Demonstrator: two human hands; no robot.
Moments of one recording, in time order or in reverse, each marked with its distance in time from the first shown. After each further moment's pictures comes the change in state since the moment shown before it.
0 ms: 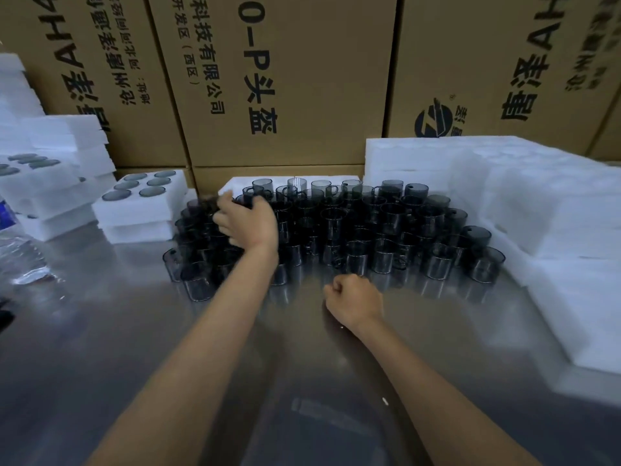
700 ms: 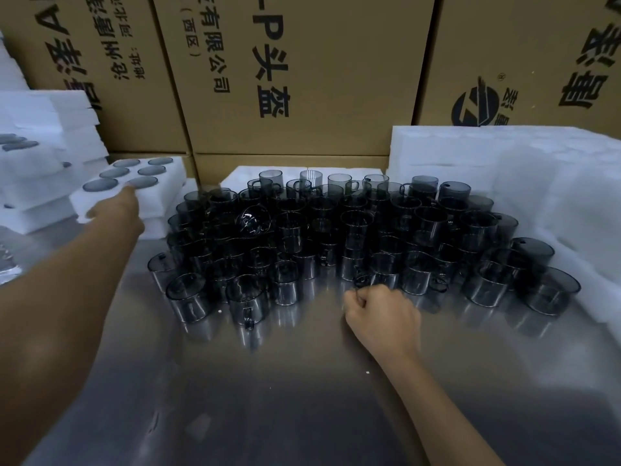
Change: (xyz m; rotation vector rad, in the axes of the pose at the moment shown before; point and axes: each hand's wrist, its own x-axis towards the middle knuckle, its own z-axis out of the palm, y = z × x) left_hand 0.277 -0.068 -0.058 0.233 -0.092 -0.259; right_hand 0.031 0.014 0.018 -0.081 0.214 0.001
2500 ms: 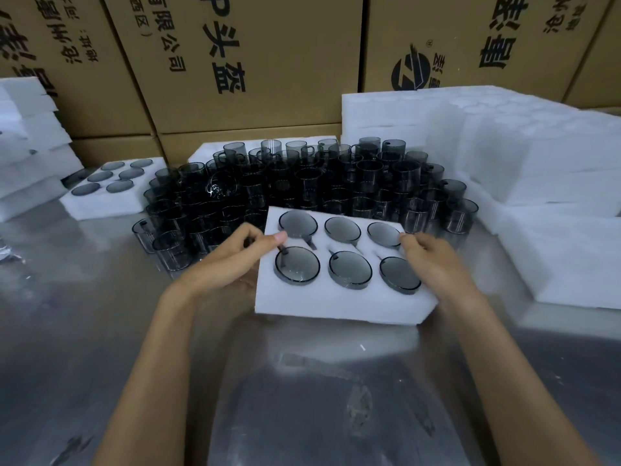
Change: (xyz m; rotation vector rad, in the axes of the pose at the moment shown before) left_hand -0.325 -0.060 -0.003 0.216 -0.983 0.286; right_hand -0.064 0.074 -0.123 0.446 -0.090 0.412
